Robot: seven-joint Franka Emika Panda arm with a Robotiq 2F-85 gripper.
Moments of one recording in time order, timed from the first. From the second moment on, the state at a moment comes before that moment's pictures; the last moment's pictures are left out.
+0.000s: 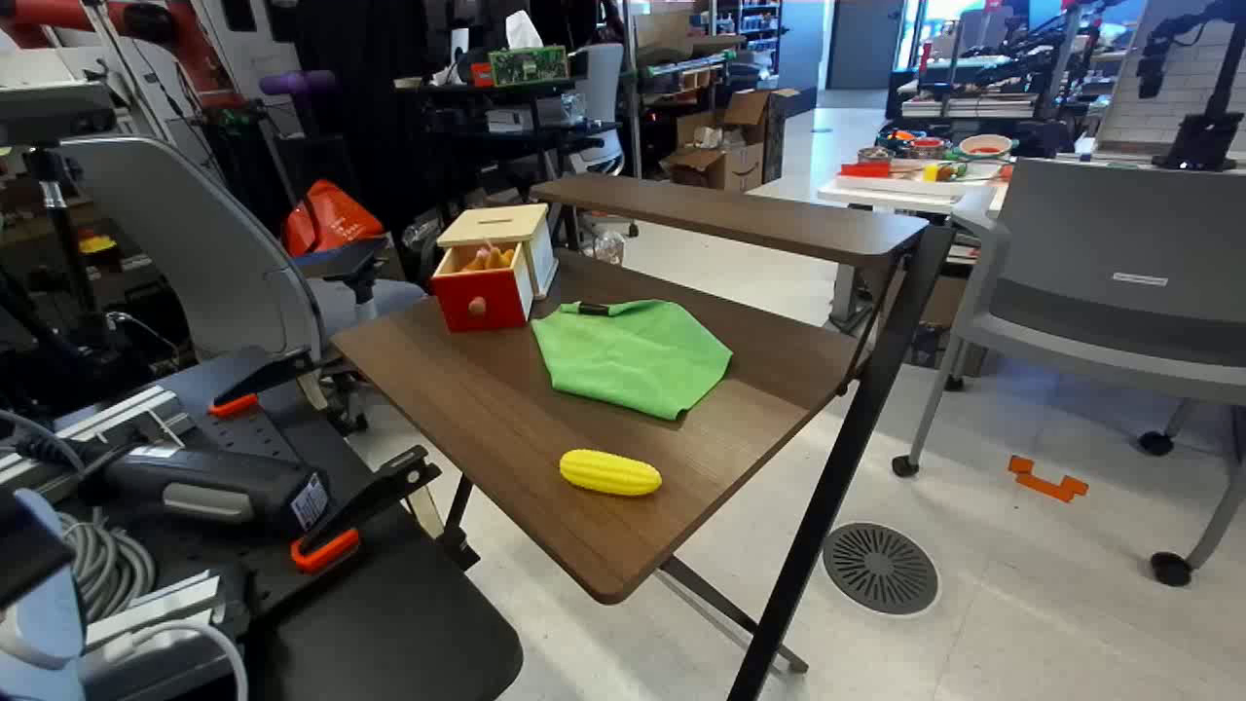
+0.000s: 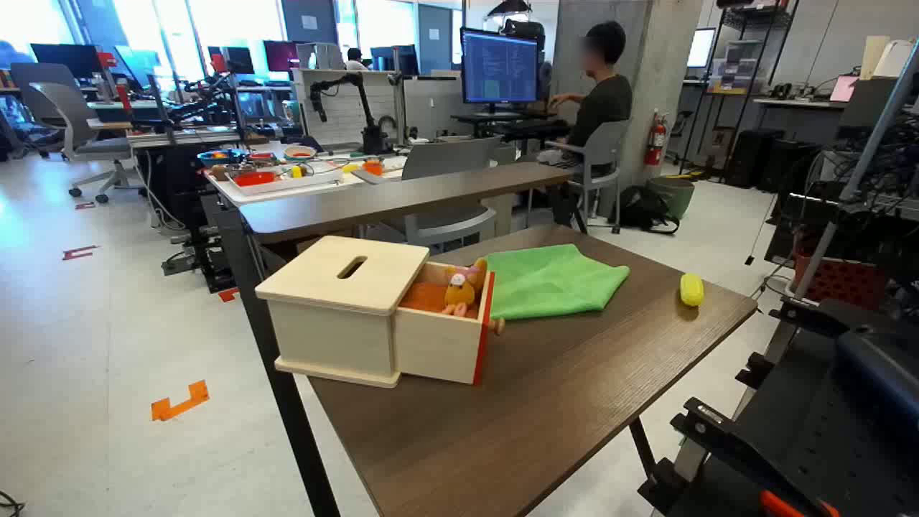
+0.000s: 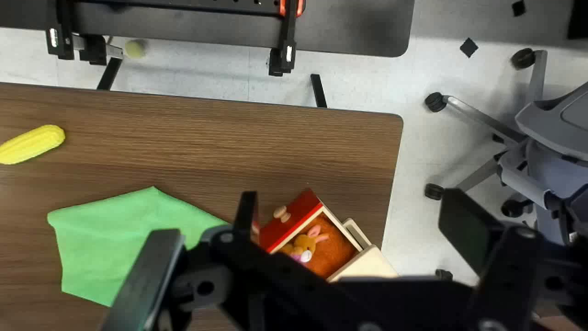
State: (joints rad) arm 0.15 -0.27 0.06 -2.33 0.18 2.00 0.00
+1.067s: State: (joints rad) arm 0.14 -0.02 0.11 -2.38 0.02 2.44 0.24
